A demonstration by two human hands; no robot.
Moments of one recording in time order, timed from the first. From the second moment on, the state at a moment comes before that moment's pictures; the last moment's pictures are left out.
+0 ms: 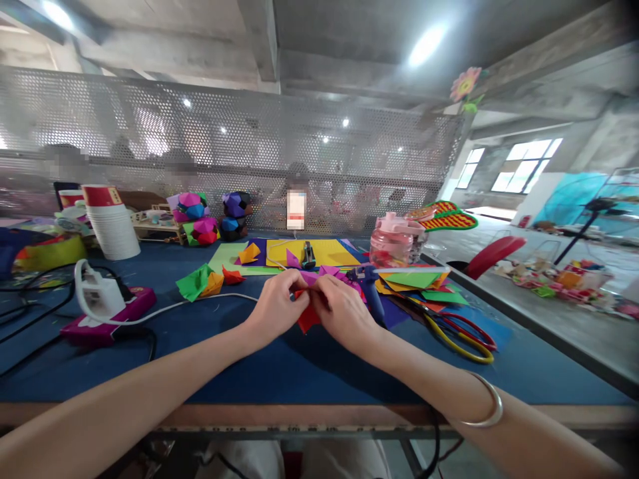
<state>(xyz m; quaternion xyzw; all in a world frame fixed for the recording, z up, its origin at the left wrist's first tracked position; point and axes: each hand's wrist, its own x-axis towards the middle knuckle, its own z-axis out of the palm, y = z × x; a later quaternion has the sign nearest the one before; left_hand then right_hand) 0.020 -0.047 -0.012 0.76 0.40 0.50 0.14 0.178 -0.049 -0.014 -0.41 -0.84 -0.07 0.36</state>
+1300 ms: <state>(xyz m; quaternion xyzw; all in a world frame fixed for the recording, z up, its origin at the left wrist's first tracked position) 0.007 -0.028 -0.011 0.73 0.38 0.52 0.23 0.183 -0.036 -0.011 -0.32 -0.81 0.19 0.46</state>
